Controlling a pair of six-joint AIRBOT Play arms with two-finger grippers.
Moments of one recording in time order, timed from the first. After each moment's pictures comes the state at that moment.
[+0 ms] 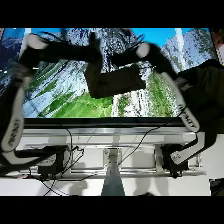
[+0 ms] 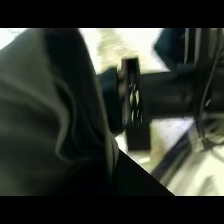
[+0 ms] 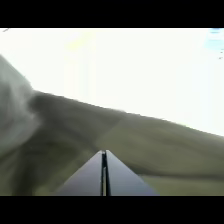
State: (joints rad) left arm -0.27 -1.50 1.41 0.50 -0.98 -1.07; right arm 0.35 -1.72 1.62 -1.10 0.87 1.42
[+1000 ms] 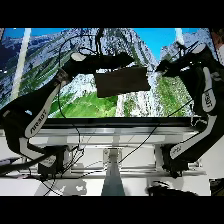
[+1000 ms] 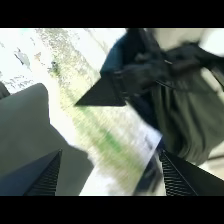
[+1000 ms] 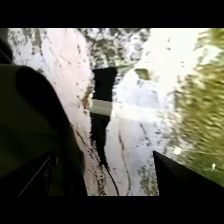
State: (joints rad) left arm -0.45 -1.68 1.41 0.15 -0.80 -0.75; right arm -0.19 -1.91 1.60 -0.98 1.33 1.29
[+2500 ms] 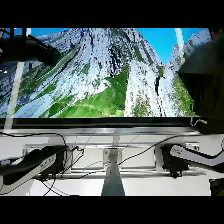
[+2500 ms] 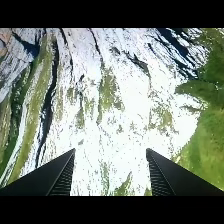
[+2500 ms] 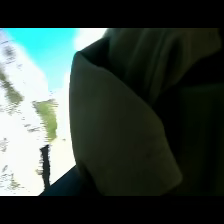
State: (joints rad) left arm -0.16 -1.06 1.41 1.41 -1.14 -1.15; right arm -0.54 -1.31 1.60 -1.37 1.23 1.49
